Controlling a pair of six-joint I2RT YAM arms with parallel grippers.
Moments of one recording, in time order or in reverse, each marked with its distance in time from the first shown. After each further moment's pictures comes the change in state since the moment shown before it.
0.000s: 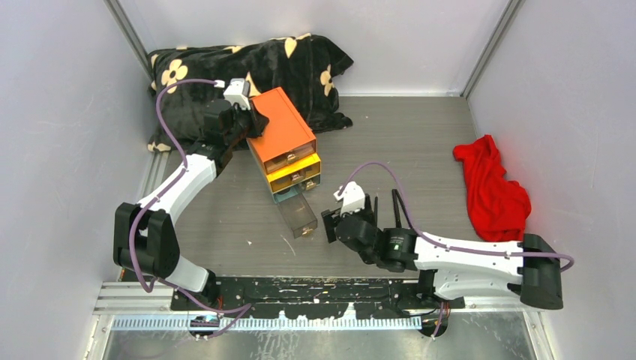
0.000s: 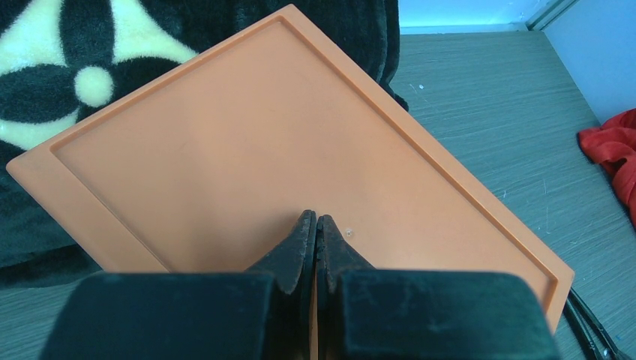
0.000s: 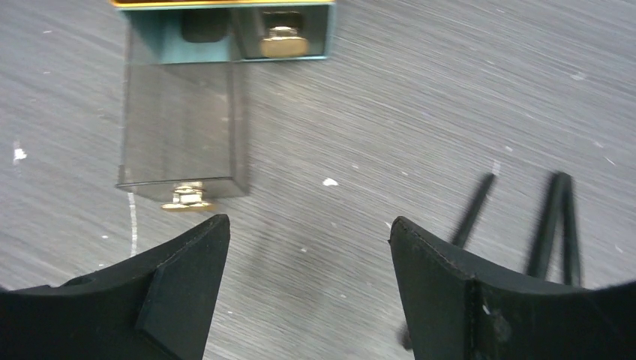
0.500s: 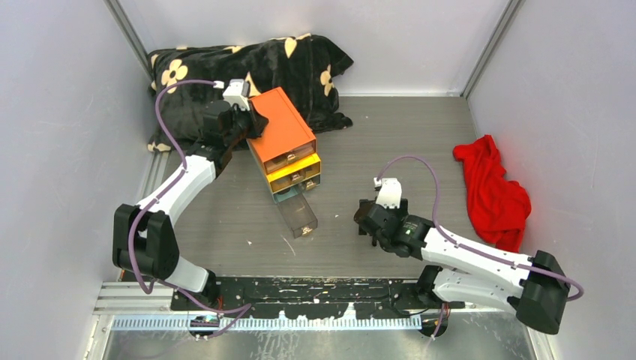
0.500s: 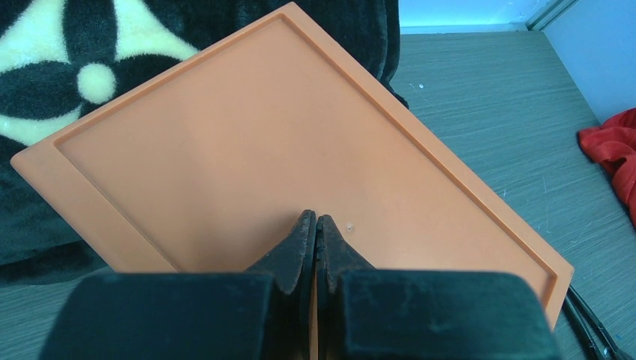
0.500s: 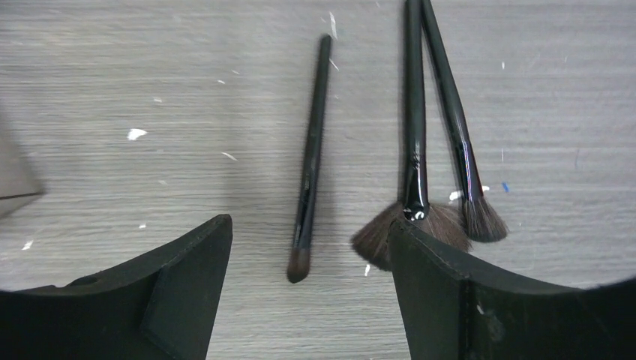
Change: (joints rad) left arm 0.000 -0.008 -0.009 0.005 0.002 0.000; right arm -0.251 -0.088 0.007 -0.511 -0.008 0.369
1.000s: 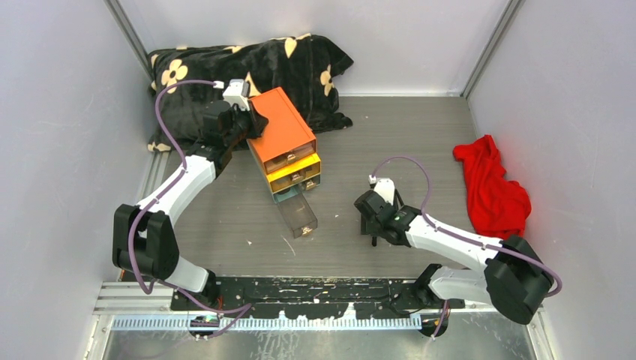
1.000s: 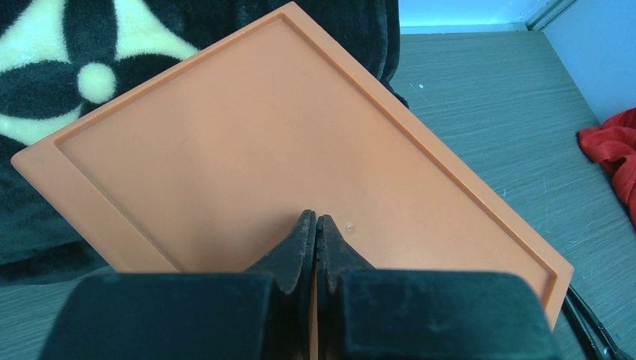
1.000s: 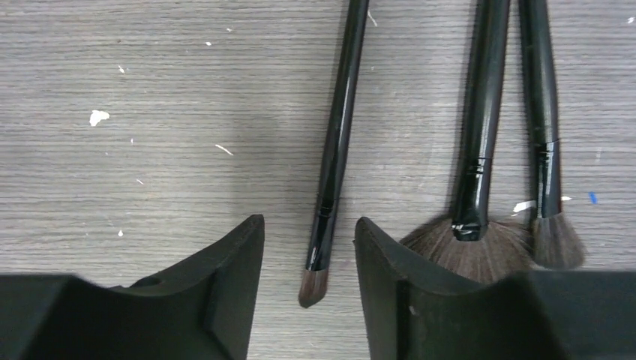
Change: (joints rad) left arm 0.000 -0.003 -0.003 -0.001 0.000 0.000; right arm -0.231 0.184 -0.062 0.179 -0.296 -0.102
